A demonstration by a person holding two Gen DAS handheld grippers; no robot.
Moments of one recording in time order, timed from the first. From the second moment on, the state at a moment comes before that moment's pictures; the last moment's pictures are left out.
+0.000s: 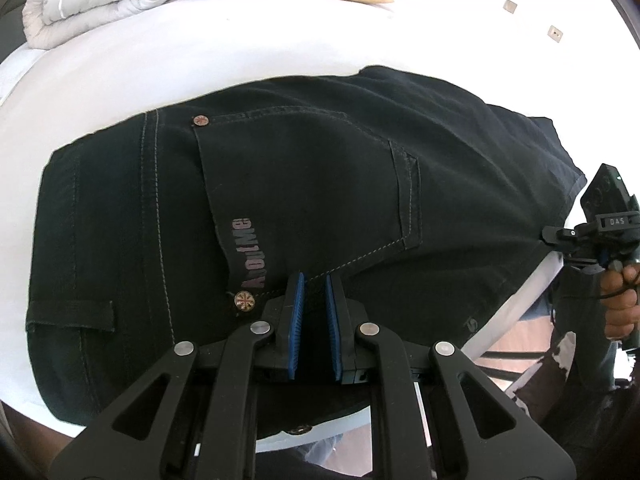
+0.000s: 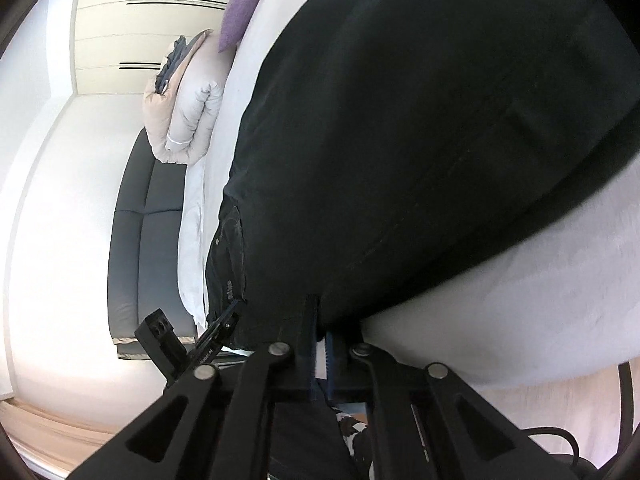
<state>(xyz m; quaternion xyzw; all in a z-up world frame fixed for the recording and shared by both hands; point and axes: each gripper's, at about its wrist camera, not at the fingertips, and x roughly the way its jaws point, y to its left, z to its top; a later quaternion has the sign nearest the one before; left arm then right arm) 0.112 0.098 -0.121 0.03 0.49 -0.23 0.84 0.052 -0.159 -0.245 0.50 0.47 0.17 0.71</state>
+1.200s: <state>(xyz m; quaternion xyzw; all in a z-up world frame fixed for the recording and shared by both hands) 0.108 0.049 -0.124 0.01 0.46 -0.27 0.85 0.011 -0.307 -0.245 0.63 0.32 0.04 0.71</state>
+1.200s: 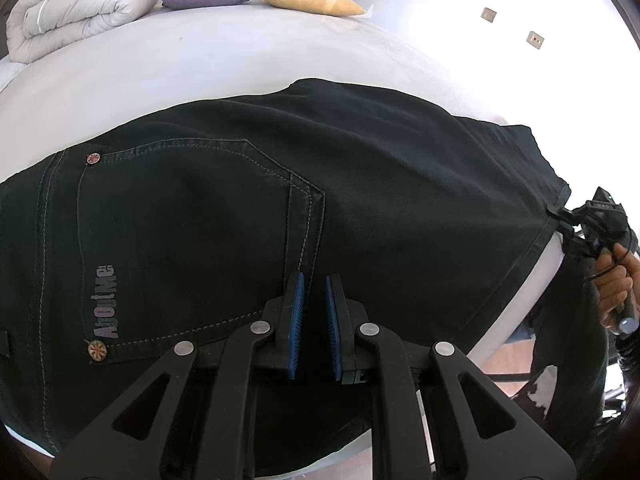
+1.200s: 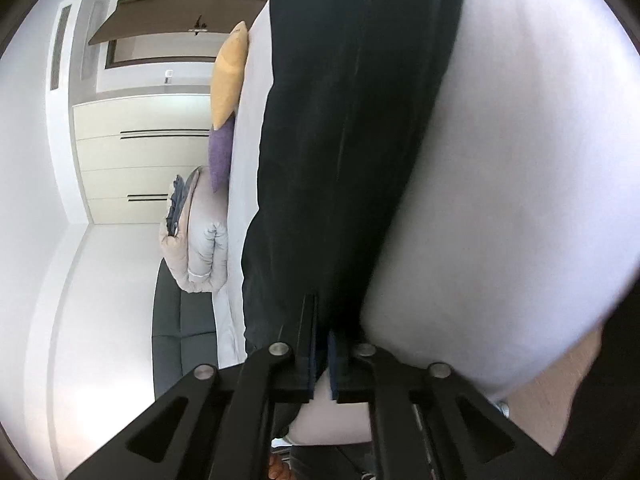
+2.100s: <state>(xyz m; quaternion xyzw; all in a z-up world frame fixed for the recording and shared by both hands) 0.207 -0.033 -0.126 0.02 0.47 -0.29 0.83 0.169 -0.242 -0.258 0.57 0.38 0.09 0.73</state>
